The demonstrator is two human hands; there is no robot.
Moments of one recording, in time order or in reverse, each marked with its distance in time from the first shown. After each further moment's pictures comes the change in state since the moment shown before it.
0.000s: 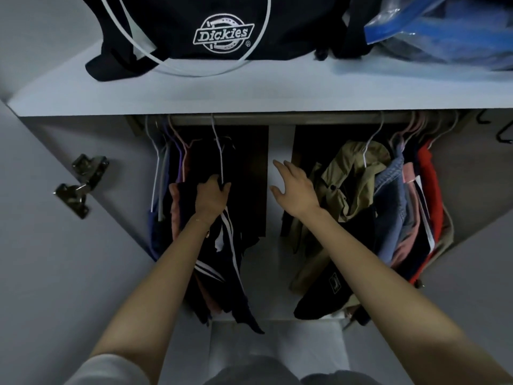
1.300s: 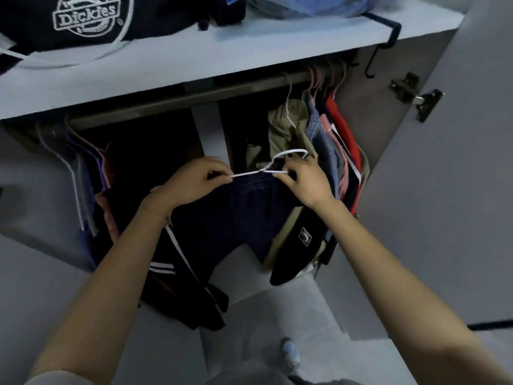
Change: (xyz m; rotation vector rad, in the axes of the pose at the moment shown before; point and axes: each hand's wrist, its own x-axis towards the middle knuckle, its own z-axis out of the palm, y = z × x) left_hand -0.044 0.102 0.001 0.099 -0.631 0.803; right_hand -0.128 0.089 -0.057 0.004 0.297 0.183
